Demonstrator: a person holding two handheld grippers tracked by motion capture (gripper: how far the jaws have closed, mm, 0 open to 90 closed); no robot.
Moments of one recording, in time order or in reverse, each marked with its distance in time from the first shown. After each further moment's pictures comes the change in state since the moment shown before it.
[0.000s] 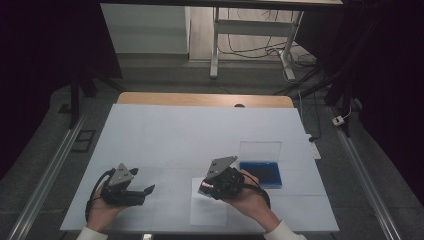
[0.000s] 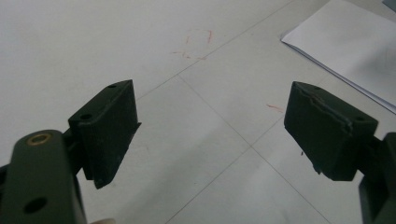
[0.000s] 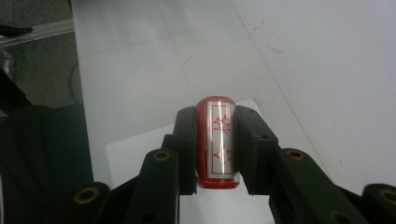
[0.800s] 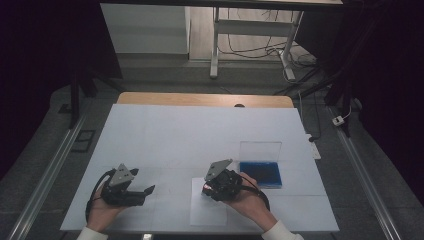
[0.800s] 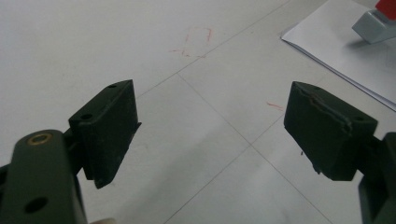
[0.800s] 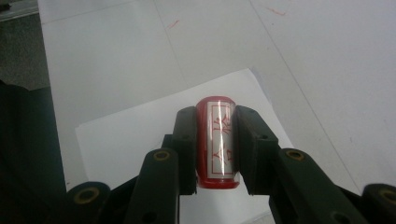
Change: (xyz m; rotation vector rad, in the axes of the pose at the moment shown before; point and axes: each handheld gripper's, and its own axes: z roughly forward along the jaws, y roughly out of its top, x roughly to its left) left arm 0.000 0.000 0.001 0.008 -0.001 0.003; right arm -0.005 -0.014 0.023 0.087 -0.023 0.010
